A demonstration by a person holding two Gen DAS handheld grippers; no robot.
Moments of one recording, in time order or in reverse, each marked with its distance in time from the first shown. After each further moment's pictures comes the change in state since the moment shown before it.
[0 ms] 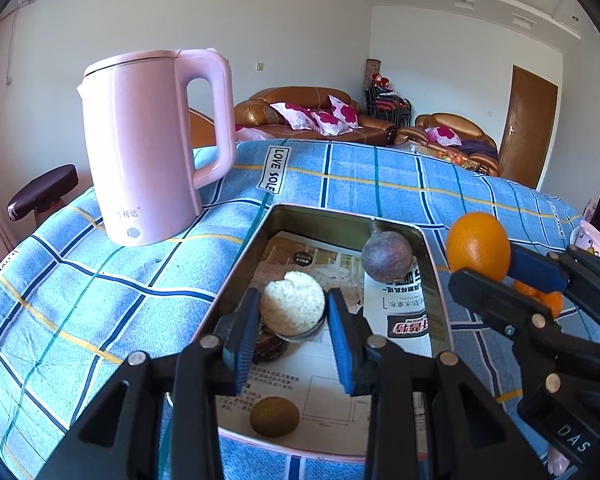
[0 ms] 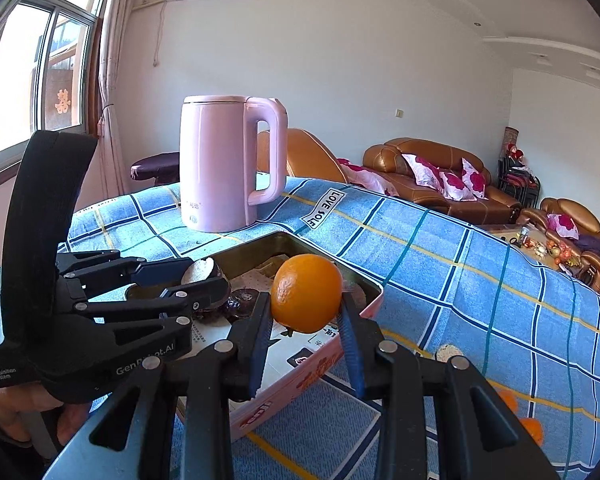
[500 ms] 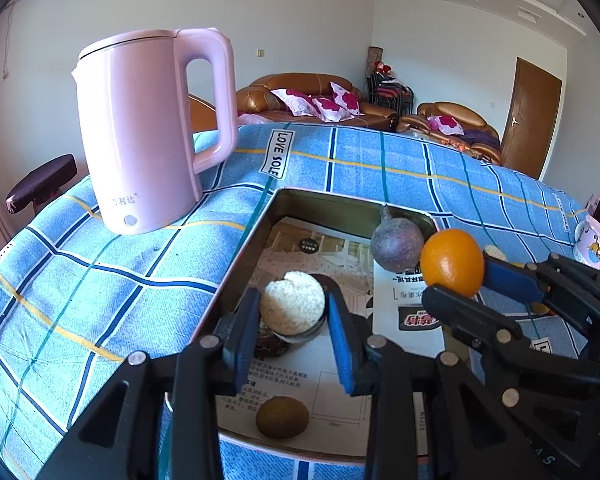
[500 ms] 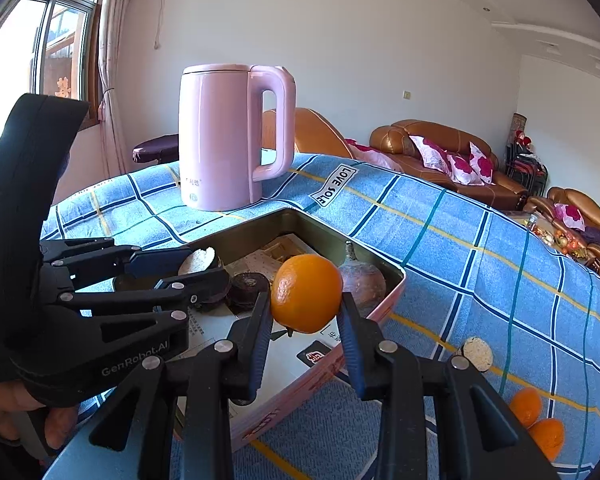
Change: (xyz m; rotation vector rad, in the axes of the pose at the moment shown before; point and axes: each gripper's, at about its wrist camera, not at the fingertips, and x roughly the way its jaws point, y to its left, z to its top) left arm 0.013 0.003 -0.001 0.001 0.051 0.001; right arm 0.030 0.005 -0.005 -0.003 0.078 0.023
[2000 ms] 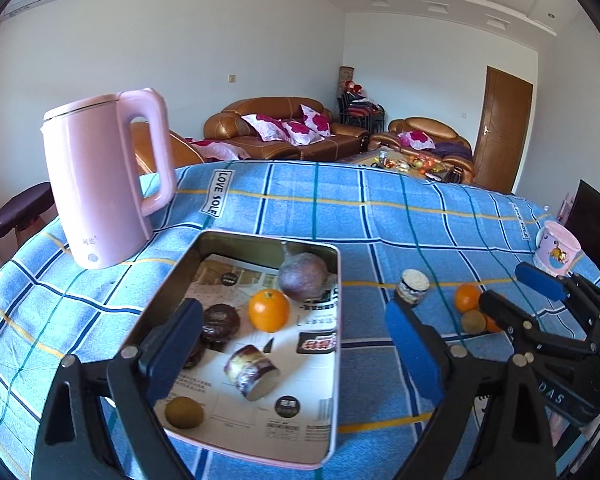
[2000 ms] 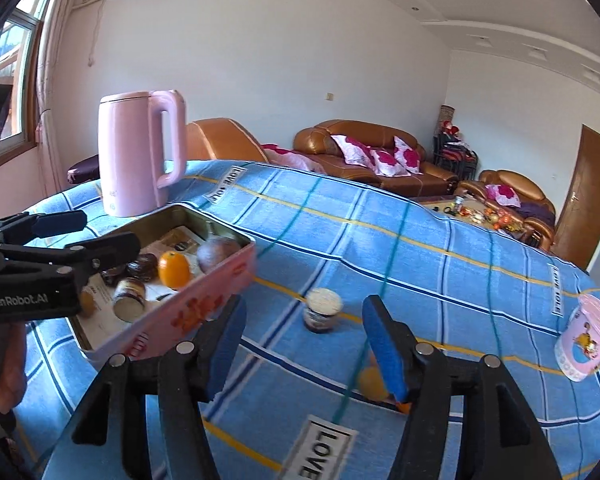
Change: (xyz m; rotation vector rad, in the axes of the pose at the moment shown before) left arm -0.035 -0.071 0.011 0.057 -0.081 -0.088; right arm -0.076 -0.088 -0.042 0.138 -0.022 -0.306
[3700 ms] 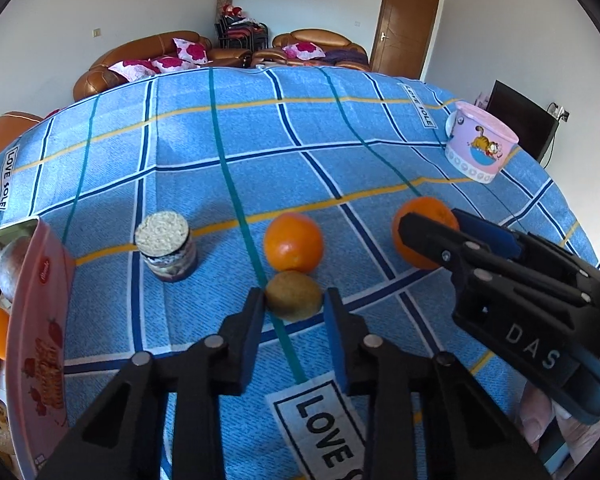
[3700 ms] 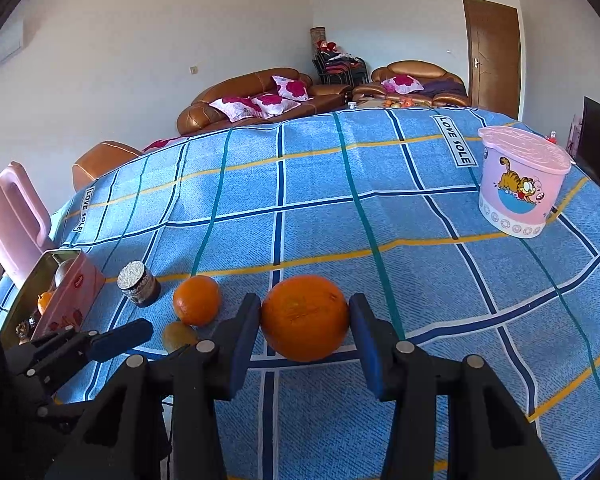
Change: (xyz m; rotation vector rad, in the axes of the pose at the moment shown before) left arm 0.095 -0.152 -0.018 0.221 0.301 -0.340; right arm 0.019 -0.115 -0.041 0.440 0.184 -0.161
